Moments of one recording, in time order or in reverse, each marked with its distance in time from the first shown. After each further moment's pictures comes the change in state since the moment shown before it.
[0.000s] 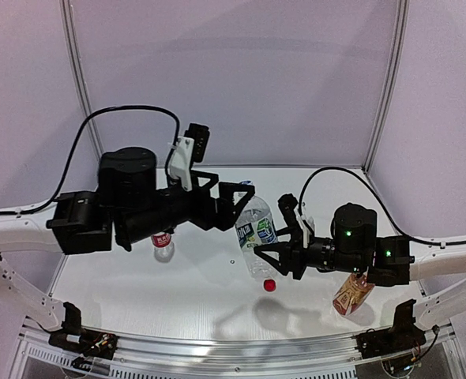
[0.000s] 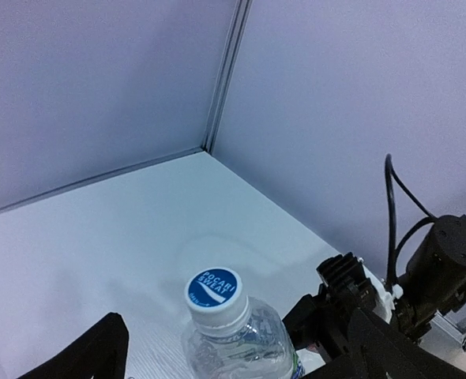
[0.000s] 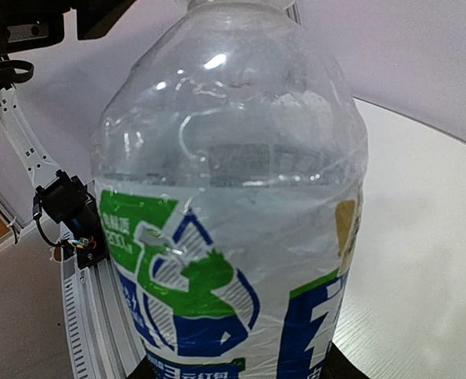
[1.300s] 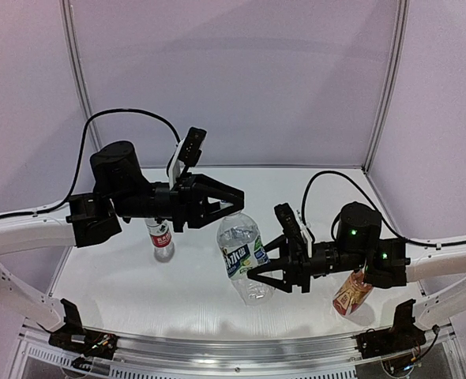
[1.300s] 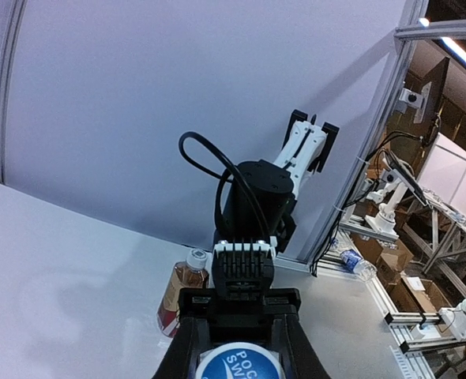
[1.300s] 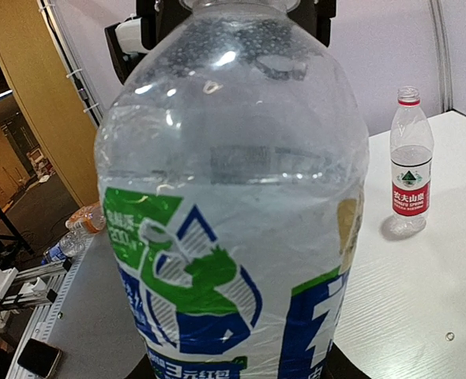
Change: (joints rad) left arm 0.293 -0.039 -0.208 0.412 1.033 -0.024; right arm -0.005 0.021 -0.026 0.187 -0.466 0.034
